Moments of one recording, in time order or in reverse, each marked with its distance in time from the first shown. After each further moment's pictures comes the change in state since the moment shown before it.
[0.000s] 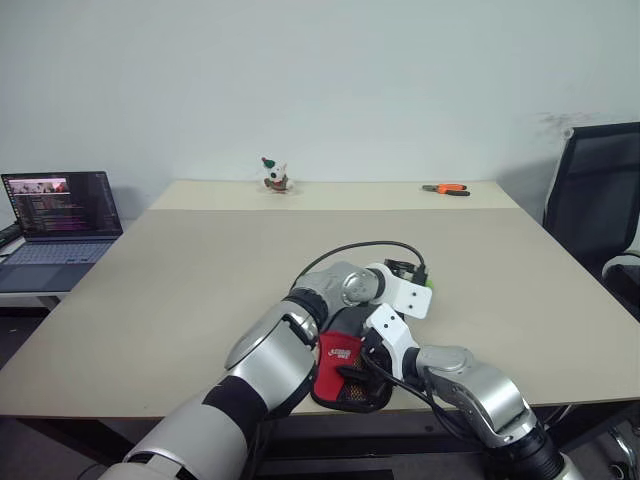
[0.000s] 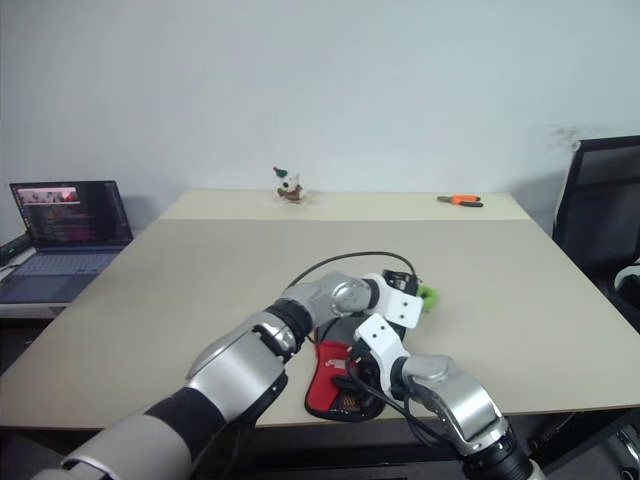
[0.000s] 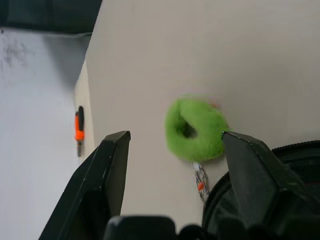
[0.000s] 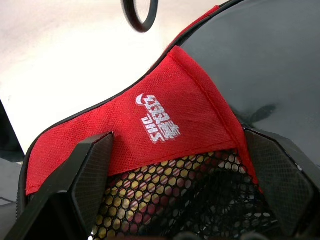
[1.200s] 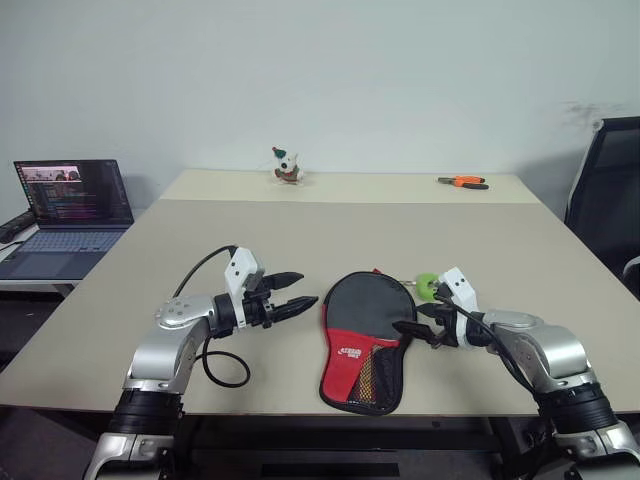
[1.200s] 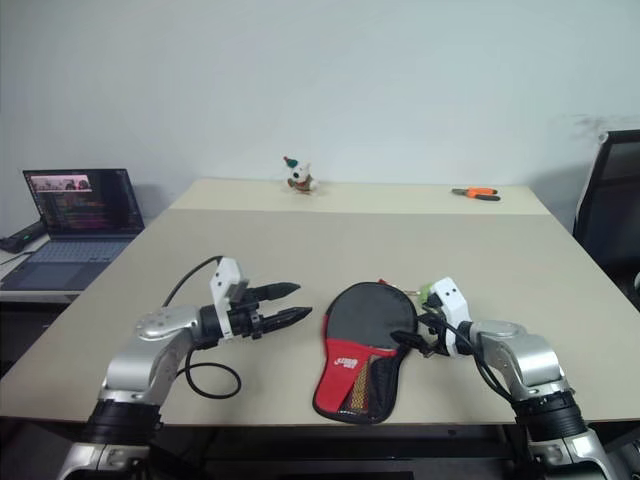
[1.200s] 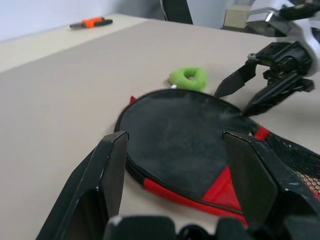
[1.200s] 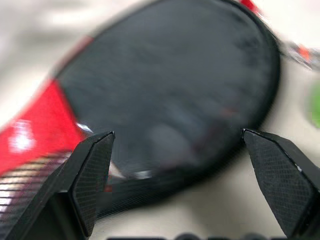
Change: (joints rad) left arm 0.857 0.452 0.567 -1.294 -0.987 0.959 -0.637; right arm -0.119 -0.208 -0.303 0.312 0.163 -0.060 0.167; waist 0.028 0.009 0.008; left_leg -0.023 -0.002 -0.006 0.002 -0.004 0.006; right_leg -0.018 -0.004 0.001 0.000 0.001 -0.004
